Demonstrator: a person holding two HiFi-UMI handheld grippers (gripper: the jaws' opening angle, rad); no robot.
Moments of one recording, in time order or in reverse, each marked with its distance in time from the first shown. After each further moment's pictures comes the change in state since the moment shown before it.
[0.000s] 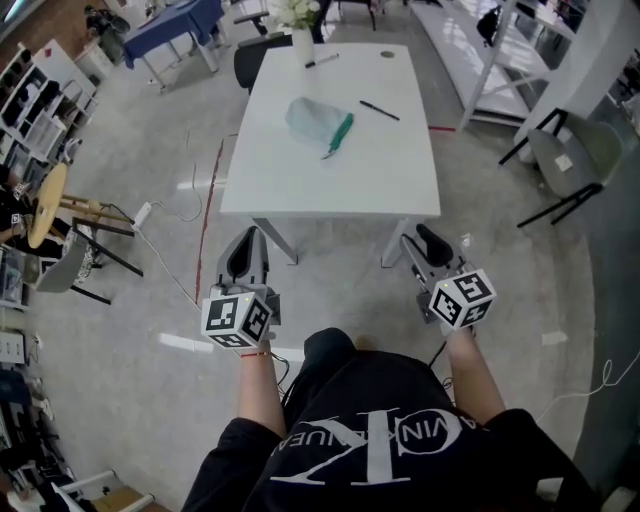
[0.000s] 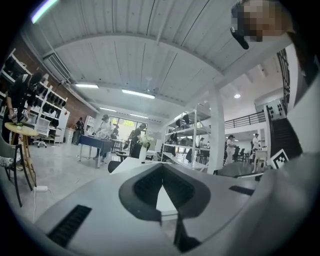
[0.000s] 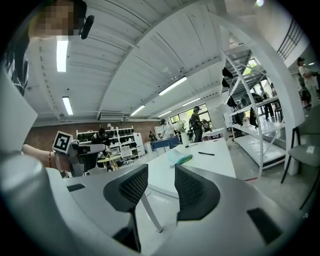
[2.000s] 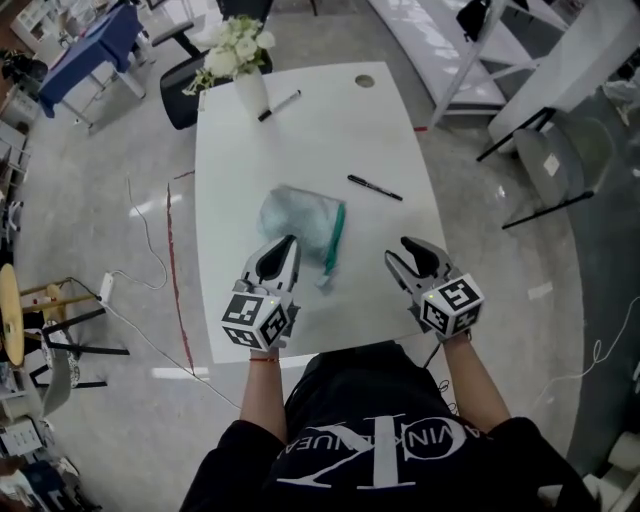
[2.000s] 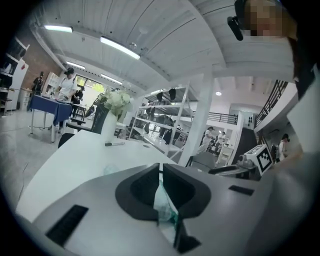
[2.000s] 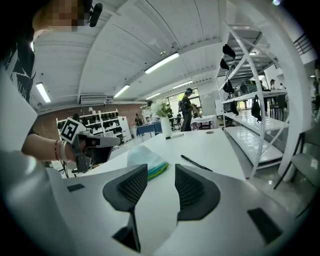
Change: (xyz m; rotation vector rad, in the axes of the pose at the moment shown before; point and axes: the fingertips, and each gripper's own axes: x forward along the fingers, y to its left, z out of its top) left arm 0.375 0.037 -0.061 -0.104 0.294 -0.444; right arm 0.260 -0.170 0.037 0.006 0.220 -0.138
